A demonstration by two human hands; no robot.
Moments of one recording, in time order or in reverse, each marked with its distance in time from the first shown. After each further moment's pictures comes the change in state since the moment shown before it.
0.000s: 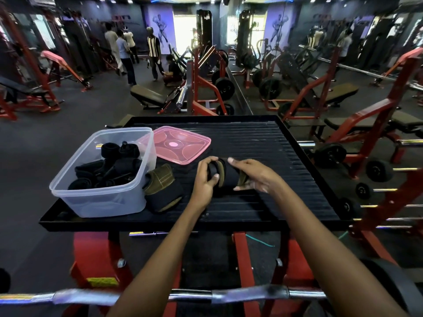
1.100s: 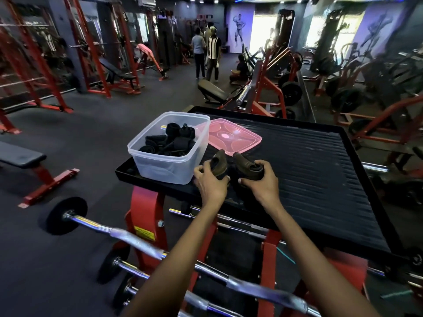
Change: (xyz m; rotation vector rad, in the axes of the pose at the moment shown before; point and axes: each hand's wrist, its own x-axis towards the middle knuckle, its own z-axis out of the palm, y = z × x) left_hand -0.054 0.033 -0.040 0.467 0.620 -0.468; right_hand -0.007 0.039 0.078 -0.203 0.253 -0.526
